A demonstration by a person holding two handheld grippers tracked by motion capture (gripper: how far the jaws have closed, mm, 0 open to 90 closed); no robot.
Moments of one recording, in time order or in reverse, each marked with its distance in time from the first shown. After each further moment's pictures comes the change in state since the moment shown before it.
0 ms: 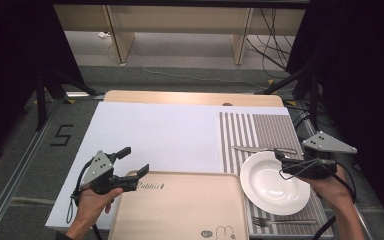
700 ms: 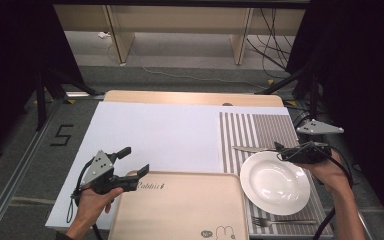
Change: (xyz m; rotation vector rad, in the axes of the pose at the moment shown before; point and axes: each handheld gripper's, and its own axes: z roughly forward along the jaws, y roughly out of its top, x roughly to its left) left arm 0.000 0.000 0.001 0.004 -0.001 0.004; right arm -0.031 0.002 0.041 0.133 -0.004 -0.018
